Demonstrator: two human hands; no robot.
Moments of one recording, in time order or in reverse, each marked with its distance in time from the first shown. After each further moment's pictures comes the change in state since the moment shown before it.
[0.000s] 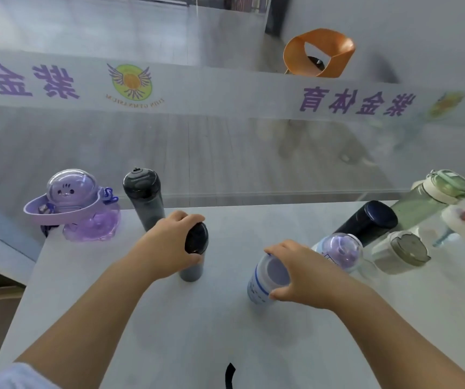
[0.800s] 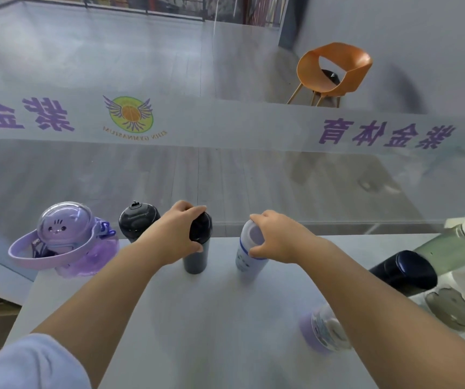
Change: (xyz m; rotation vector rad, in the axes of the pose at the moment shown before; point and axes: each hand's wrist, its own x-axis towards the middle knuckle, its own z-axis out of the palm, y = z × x) left_hand 0.101 -0.015 -0.034 0.029 0.005 -0.053; right_hand 0.148 -0.005 -0.065 -0.063 0.004 0.002
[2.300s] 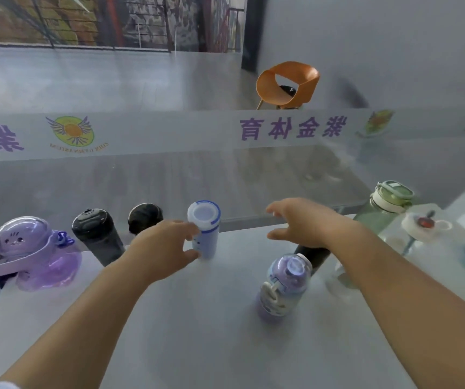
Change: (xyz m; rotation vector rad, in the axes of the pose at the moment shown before) left_hand -0.066 0.112 0.023 0.192 0.100 0.138; right_hand -0.137 0.091 -0.045 -0.028 0.133 0.084
